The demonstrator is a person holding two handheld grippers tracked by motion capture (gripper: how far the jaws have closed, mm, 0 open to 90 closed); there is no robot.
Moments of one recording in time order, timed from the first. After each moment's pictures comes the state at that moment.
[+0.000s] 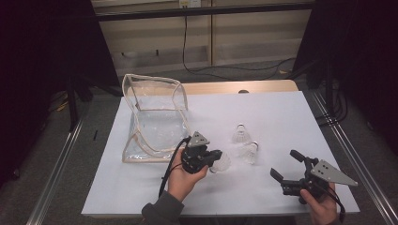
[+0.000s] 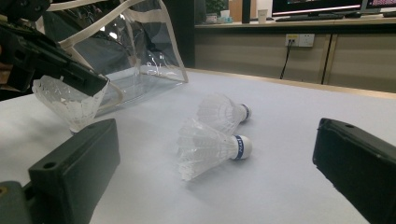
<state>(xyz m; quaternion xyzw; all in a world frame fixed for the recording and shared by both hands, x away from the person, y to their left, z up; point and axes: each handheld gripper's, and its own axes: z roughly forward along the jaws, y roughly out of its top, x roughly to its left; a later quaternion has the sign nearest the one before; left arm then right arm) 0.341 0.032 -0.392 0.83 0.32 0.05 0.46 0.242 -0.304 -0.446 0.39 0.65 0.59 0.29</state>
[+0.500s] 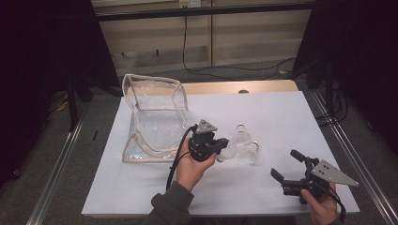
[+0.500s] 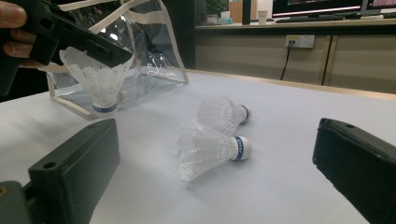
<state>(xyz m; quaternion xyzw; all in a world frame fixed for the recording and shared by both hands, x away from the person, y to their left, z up) 0.359 0.009 -0.369 0.81 0.34 0.06 0.47 0.241 -0.304 -0.445 0.39 0.64 0.59 0.29</state>
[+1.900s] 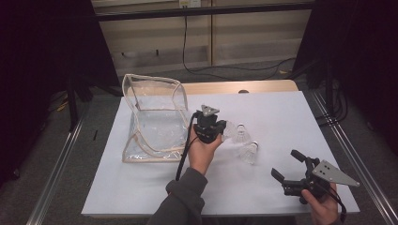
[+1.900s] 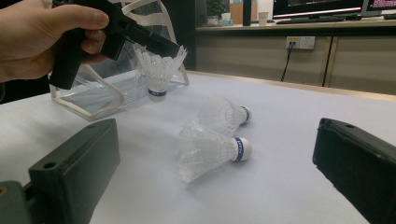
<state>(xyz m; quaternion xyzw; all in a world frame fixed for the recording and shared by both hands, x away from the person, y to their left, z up) 0.407 -0.012 -0.378 0.77 0.42 0.13 0.46 0.241 -0.306 -0.445 0.39 0.64 0.60 0.29</state>
